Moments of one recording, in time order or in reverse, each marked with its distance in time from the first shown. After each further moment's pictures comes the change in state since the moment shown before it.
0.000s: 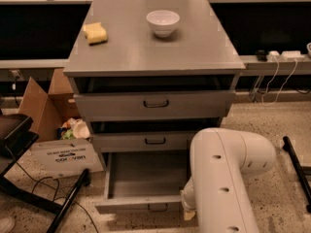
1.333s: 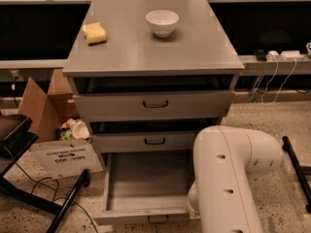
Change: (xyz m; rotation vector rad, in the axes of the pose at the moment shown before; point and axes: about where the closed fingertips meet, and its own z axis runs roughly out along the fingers) arm 0.026 0.024 -0.016 -0.030 0.052 0.064
